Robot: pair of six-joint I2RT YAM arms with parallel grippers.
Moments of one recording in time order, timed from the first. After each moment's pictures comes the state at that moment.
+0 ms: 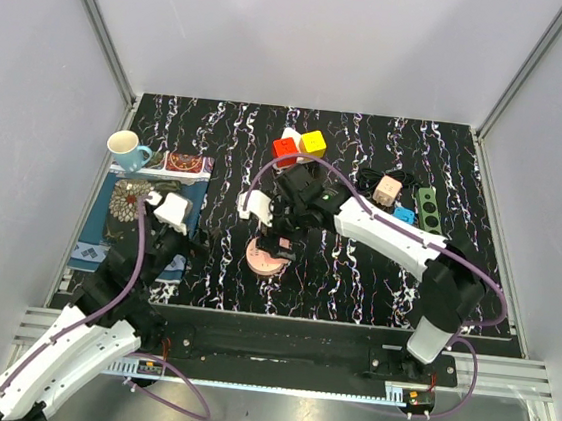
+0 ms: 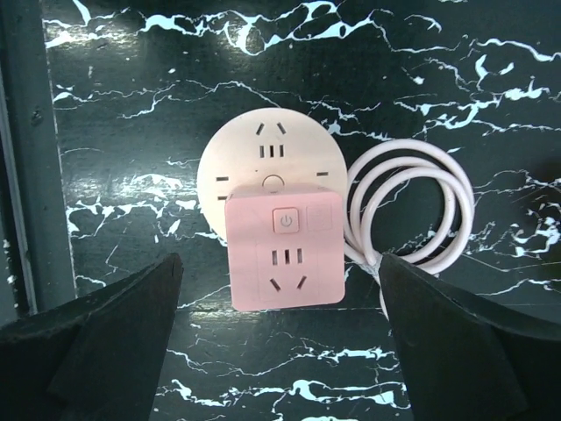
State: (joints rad) left arm -0.61 0.37 0.52 -0.36 -0.20 -0.03; right arm 0.86 1.73 1.40 -0.65 -0.37 -0.65
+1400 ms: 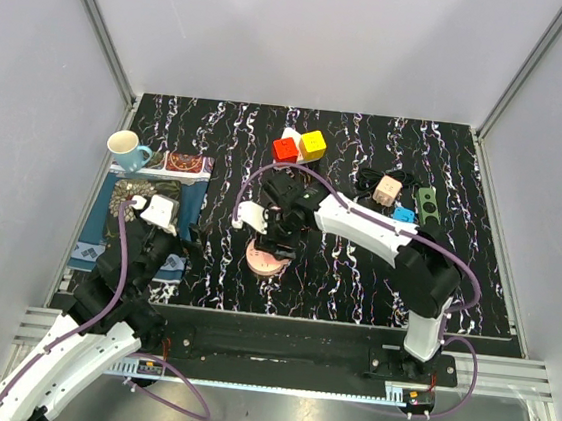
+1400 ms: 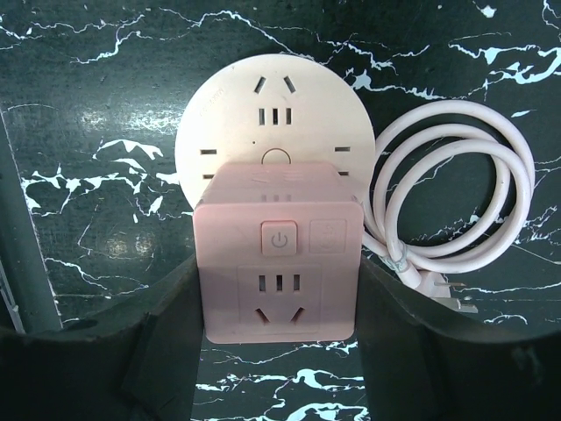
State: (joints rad) left arm -0.61 0.27 0.51 -0.35 -0.27 -0.03; right arm 0.90 1.89 1.49 -0.77 -0.25 -0.68
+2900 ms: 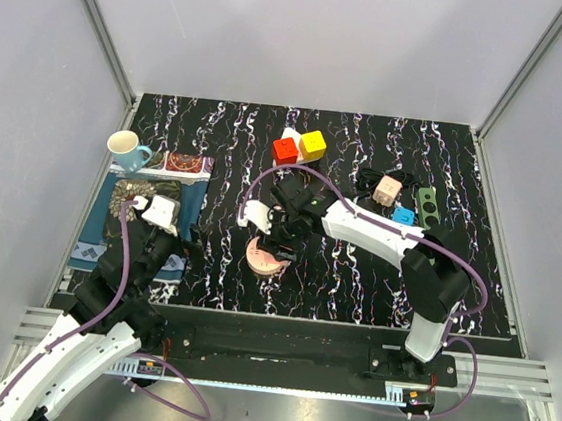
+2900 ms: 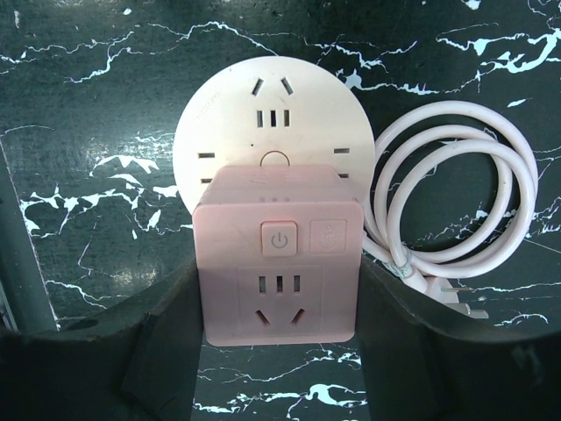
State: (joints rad) left arm -0.61 0.27 0.50 -0.34 -0.27 -0.03; right arm 0.88 1.85 1.36 -0.64 -0.27 -0.62
